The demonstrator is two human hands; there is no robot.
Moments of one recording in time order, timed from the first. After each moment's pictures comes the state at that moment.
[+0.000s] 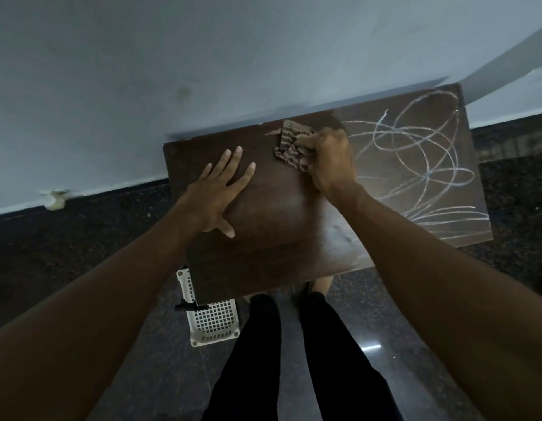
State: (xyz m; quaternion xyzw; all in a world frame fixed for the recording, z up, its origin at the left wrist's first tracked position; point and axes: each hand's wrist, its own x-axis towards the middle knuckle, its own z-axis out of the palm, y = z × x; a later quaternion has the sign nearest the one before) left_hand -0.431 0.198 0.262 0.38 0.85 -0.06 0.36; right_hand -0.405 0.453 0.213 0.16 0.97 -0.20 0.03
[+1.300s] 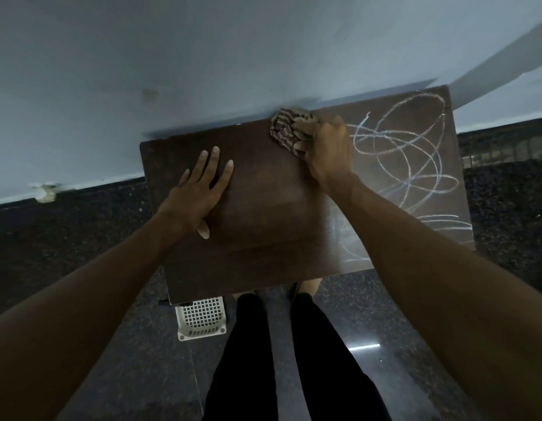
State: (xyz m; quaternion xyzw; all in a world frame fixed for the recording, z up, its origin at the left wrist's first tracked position) left_hand -0.416 0.230 0.277 0.30 0.87 -0.11 0.38; right_hand -0.415 0.493 0.219 0.15 0.96 -0.23 0.01
